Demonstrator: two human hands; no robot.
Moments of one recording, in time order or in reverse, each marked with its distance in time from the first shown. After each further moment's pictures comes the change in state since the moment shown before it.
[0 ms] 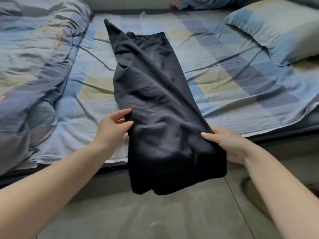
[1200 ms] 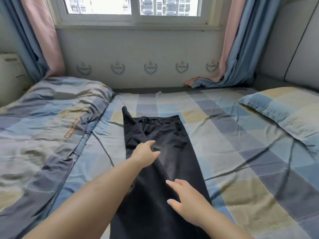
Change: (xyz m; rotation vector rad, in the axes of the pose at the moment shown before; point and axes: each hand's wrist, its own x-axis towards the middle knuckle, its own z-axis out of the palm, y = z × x) left_hand 0.311 0.131 0.062 0.753 -0.074 0.089; right_hand 0.209 -0.175 0.045 -1.084 0.070 -0.332
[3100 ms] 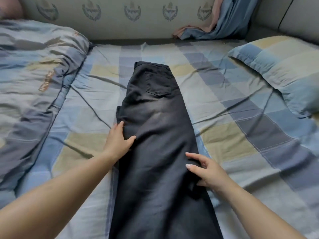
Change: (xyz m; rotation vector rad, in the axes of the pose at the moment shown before) left_hand -0.068 -0.088 0.062 -0.026 0.124 -0.003; right_hand -0.092 0.070 0.025 0.945 0.154 0.332
